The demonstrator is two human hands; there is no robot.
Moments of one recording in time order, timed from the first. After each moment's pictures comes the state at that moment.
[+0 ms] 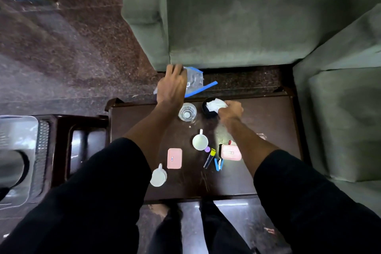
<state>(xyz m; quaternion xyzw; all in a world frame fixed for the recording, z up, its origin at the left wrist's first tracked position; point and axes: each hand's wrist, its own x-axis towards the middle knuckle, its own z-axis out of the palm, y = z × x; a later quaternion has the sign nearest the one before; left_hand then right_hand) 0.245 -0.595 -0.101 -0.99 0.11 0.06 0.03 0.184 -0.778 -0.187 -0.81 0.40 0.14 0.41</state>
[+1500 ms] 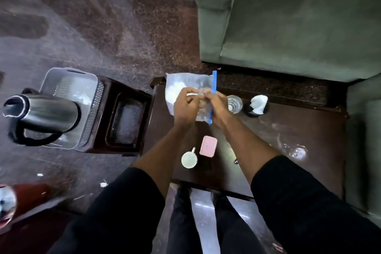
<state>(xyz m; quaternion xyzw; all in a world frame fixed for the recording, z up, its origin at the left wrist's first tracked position) 0.128 -0.476 -0.140 -0.72 -0.30 0.05 -0.62 0.171 -0.571 -0.161 -0.51 0.33 0.26 0.75</state>
